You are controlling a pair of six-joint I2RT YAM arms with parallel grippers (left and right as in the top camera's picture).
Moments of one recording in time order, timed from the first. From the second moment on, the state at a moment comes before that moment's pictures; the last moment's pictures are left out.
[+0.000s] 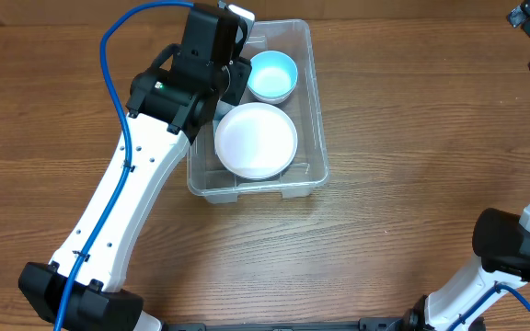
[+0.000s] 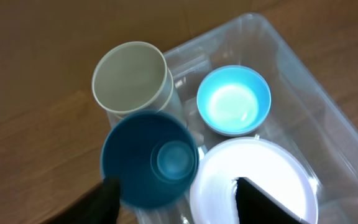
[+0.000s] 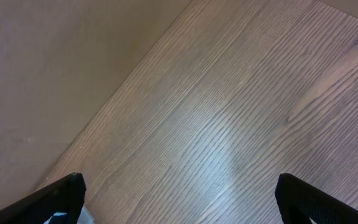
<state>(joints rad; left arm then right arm) -0.42 1.69 1.79 -0.84 -0.21 0.07 -0.28 1.96 2.59 -1.51 0.11 0.59</state>
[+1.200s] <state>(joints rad) -0.26 0.82 1.70 -1.22 -0.20 -0.27 -0.28 1.96 2.59 -1.51 0.11 0.59</state>
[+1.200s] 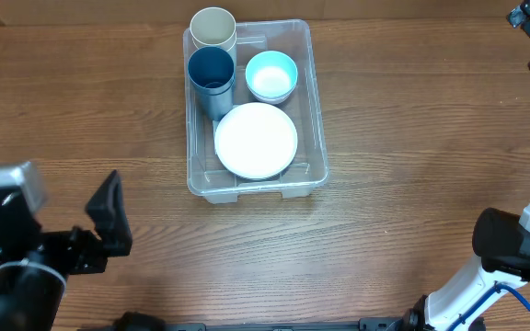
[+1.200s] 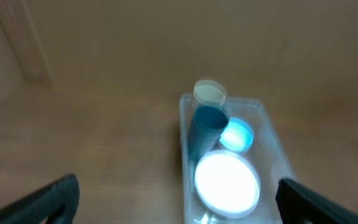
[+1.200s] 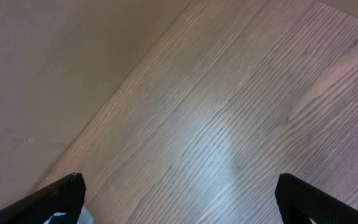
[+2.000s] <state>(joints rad) -0.03 0.02 0.04 -0.01 0.06 -0.16 -0.28 1.96 2.59 -1.51 0.11 0.59</state>
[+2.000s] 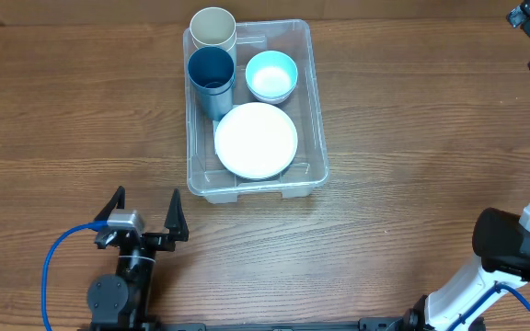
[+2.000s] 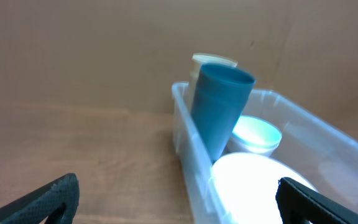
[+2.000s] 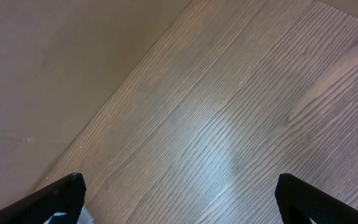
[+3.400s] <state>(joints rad) -0.03 0.01 0.01 -0.08 0.02 -0.16 0.15 0.90 1.03 -0.26 0.18 0.54</state>
